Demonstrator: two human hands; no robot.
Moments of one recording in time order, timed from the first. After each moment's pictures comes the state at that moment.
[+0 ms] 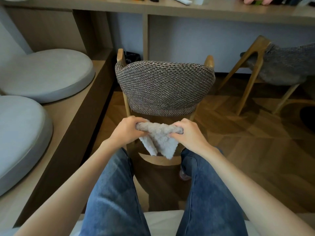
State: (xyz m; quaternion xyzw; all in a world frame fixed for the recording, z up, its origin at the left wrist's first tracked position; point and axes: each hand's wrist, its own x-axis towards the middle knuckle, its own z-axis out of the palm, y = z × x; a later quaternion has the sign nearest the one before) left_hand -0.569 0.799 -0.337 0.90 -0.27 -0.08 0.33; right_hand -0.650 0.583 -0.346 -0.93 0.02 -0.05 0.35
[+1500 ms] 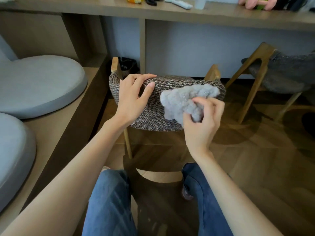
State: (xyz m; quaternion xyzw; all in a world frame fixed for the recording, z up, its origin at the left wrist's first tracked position) left_hand -0.455 0.743 -0.276 0.84 -0.27 0.16 0.45; right_hand -0.556 0.592 -0.319 -0.77 0.09 -0.56 0.30
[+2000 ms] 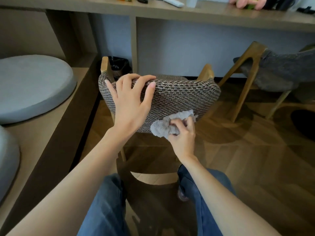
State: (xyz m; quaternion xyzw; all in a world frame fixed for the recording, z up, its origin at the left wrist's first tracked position) left_hand -0.470 0.720 -0.279 0.86 -0.22 0.23 0.40; right_hand -0.537 0.577 -0.395 -0.89 0.09 -0.37 0.26
